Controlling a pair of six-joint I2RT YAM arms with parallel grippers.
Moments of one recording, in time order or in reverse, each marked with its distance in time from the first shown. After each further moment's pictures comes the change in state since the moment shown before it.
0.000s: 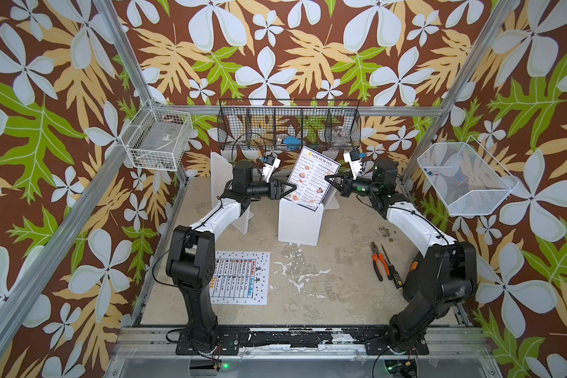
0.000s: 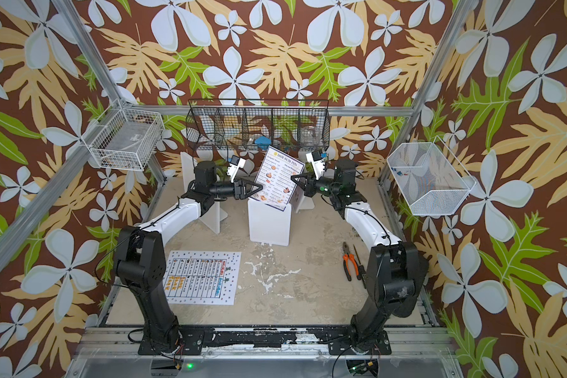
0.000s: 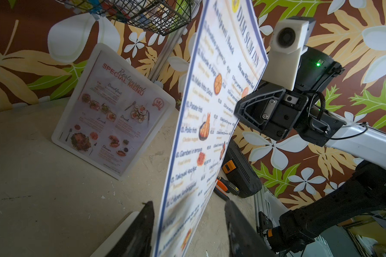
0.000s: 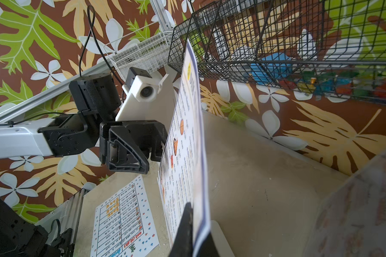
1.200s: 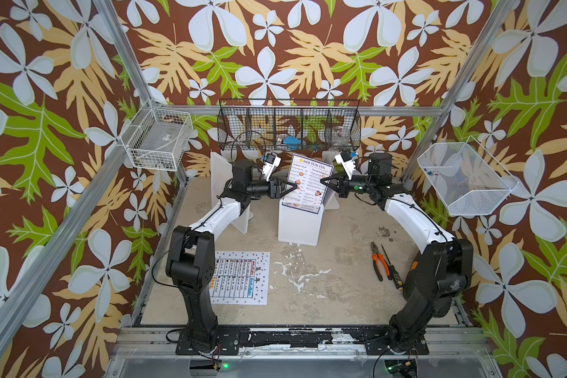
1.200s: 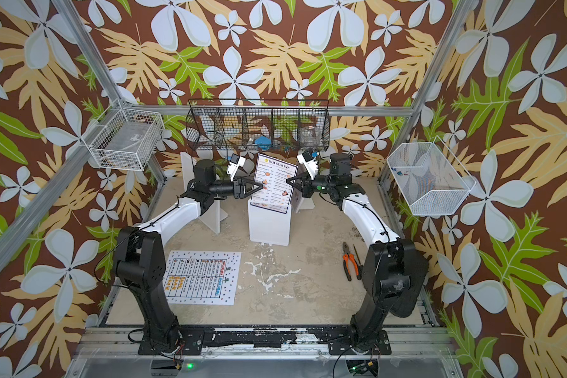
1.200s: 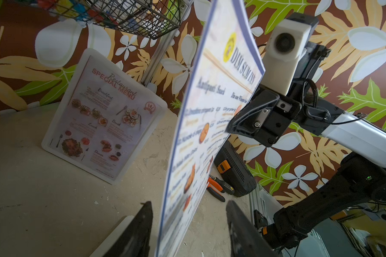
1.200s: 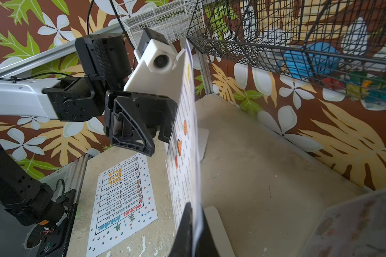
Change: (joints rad) left arm -0.001 0.000 0.018 0.014 0.030 -0.016; right arm 0.026 0.054 0.166 -0.317 -0.064 -0.283
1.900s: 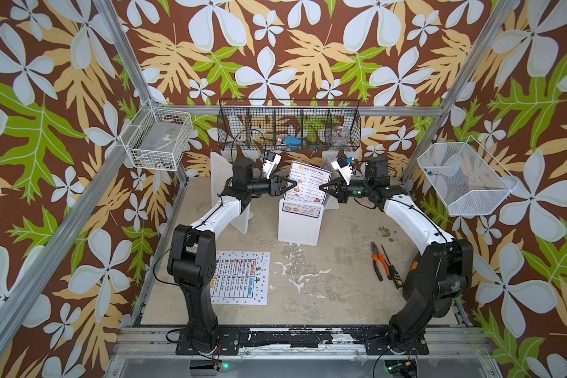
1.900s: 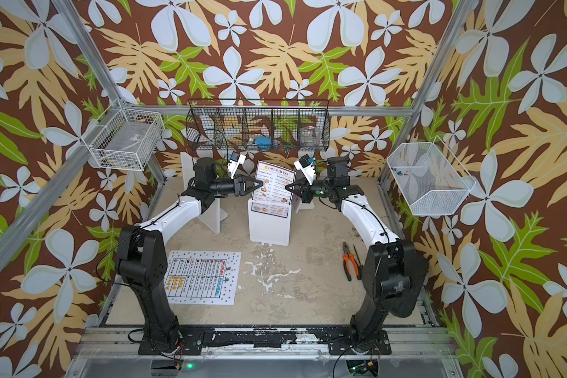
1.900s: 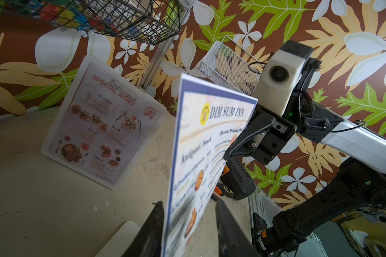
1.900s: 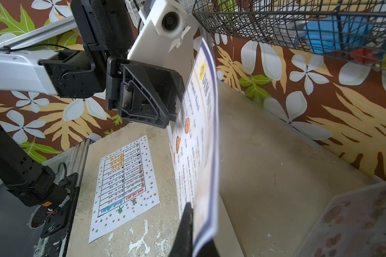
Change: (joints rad) left arm 0.000 0.019 0.033 0.010 0.004 -0.021; right arm 0.016 -0.011 -0.022 -0.094 0.002 -0.093
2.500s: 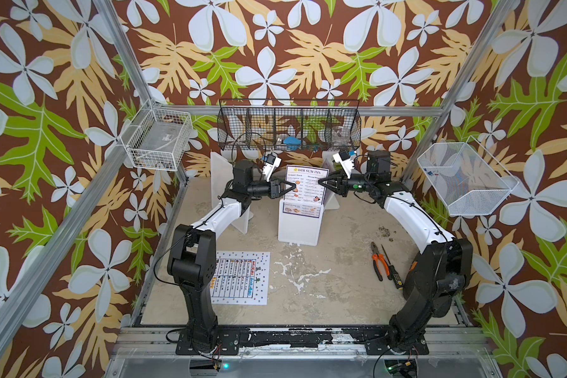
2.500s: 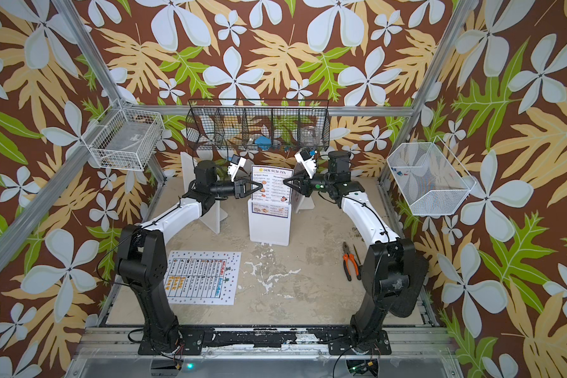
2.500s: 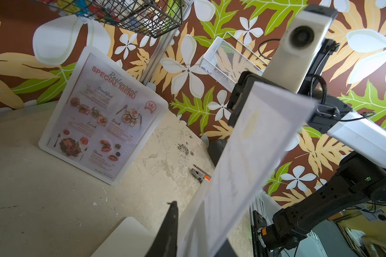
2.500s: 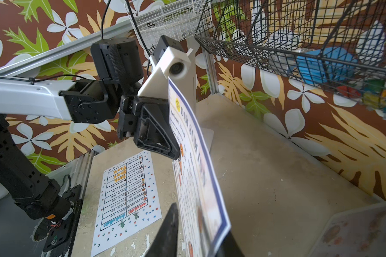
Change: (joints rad) left arm 0.000 -0.002 -0.043 0.032 0.003 -0.003; right arm -0.005 0.019 0.075 0.044 -0.016 0.086
